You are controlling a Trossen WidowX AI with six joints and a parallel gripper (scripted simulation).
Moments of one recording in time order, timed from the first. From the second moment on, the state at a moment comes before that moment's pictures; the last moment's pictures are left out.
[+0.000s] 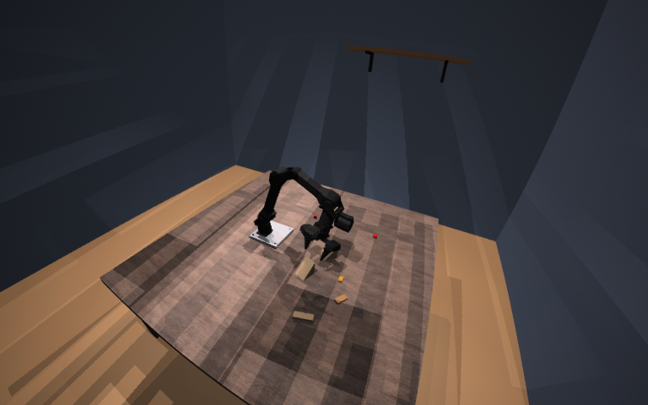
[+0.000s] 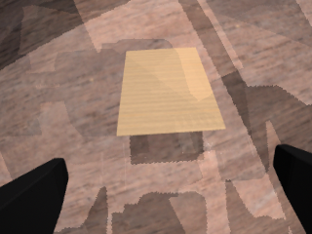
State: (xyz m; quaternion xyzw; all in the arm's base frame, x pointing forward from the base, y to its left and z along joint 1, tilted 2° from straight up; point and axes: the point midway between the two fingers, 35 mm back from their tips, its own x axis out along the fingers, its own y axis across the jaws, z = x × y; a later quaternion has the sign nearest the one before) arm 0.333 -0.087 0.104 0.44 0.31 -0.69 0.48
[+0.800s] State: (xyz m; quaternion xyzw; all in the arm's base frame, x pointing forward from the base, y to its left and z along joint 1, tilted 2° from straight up) arm 0.329 -0.103 0.068 0.44 0.31 -0.69 0.48
